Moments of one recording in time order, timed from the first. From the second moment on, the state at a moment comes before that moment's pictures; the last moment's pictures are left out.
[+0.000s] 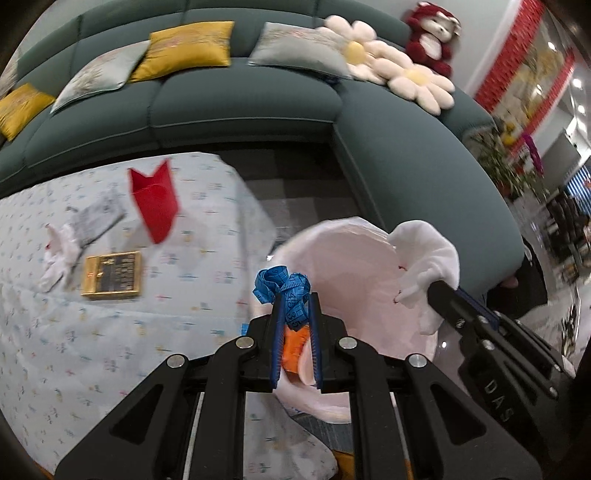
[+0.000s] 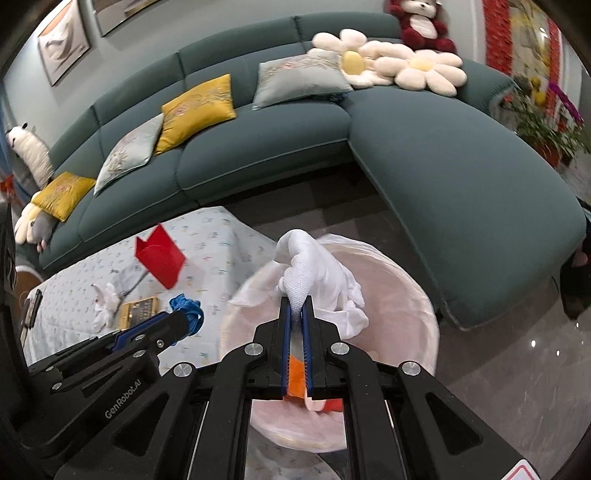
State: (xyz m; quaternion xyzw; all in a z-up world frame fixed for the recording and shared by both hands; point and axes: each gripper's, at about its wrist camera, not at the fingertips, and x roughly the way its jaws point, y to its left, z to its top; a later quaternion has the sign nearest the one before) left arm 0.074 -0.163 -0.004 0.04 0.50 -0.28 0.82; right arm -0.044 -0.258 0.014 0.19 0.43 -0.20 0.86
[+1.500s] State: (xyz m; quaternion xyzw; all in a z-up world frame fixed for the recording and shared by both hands) left arm 0.085 -0.148 -0.014 0.02 0.50 -0.26 0.83; right arm -0.041 -0.258 0.004 0.20 0.44 -0.21 0.85
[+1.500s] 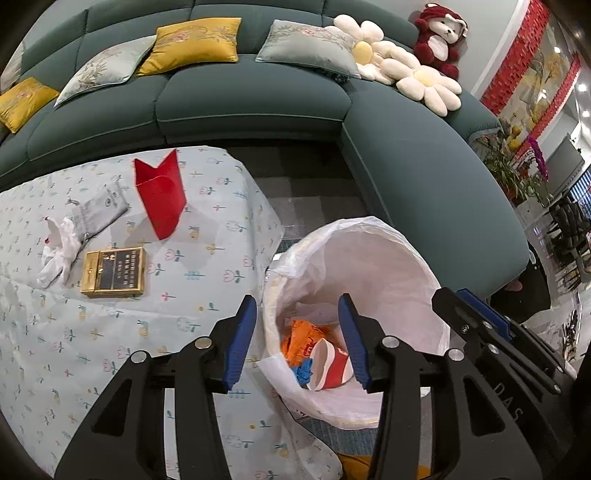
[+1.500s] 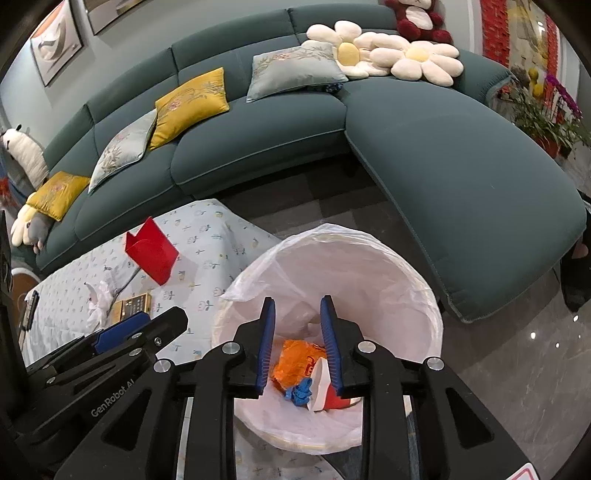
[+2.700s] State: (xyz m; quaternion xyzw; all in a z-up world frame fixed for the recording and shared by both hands) left arm 0.222 0.070 -0.078 -0.08 0.54 -0.07 0.84; right arm 0.148 -0.108 -0.038 0.12 0.48 -0.10 0.86
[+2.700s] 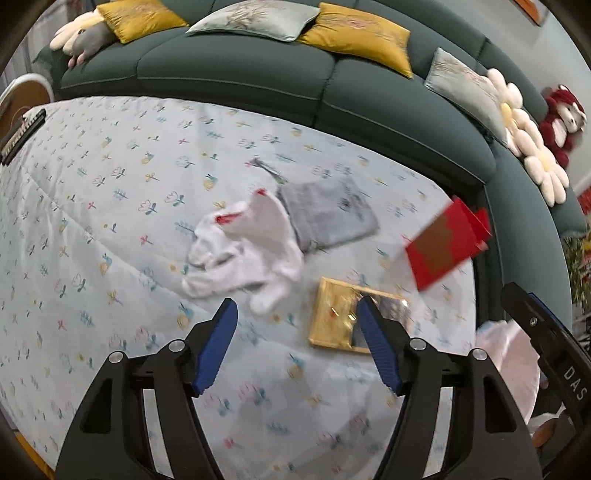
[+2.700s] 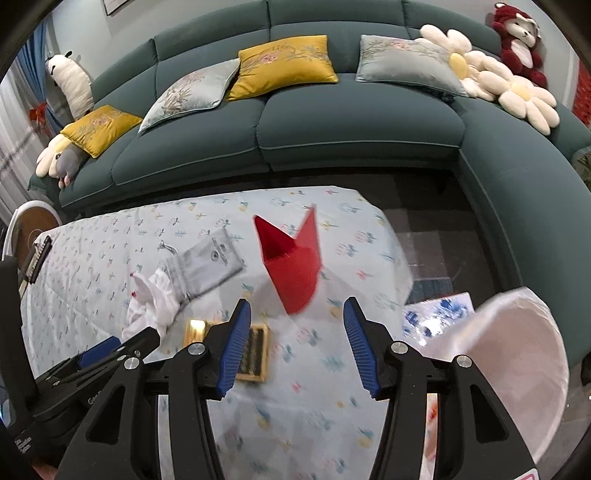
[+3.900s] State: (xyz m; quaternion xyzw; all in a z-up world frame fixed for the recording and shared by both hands) left arm 0.245 0.083 -0.064 -0.09 0.52 -0.07 0.85; right arm 0.177 -0.096 -0.037 0.10 0.47 -0.10 0.87
